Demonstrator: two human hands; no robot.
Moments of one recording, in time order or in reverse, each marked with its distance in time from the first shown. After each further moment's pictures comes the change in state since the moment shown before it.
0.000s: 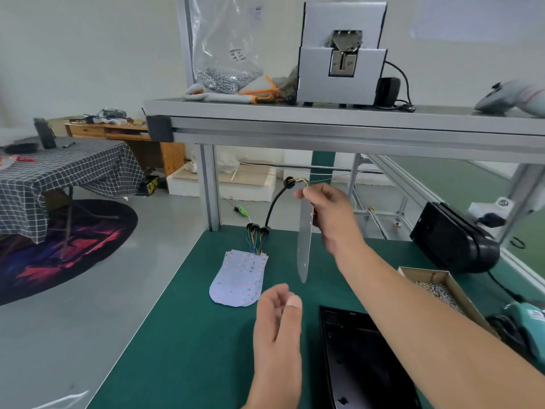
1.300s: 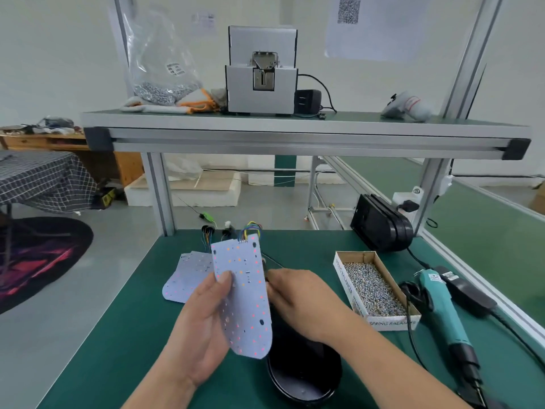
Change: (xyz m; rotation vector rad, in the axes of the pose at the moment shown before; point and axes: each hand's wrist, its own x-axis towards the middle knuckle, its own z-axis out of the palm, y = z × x) left_hand 0.010 0.042 -0.025 -0.433 -0.527 -0.231; right_hand -0.176 -0.028 -0.072 -1.089 -0.501 -0.329
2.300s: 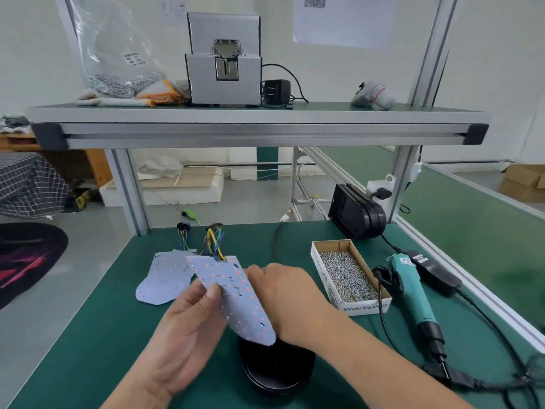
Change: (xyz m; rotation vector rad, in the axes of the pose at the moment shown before) left_hand -0.003 -0.015 0.001 -0.004 -0.154 0.027; right_hand -0.016 -0.005 -0.002 -0.430 0.047 -0.071
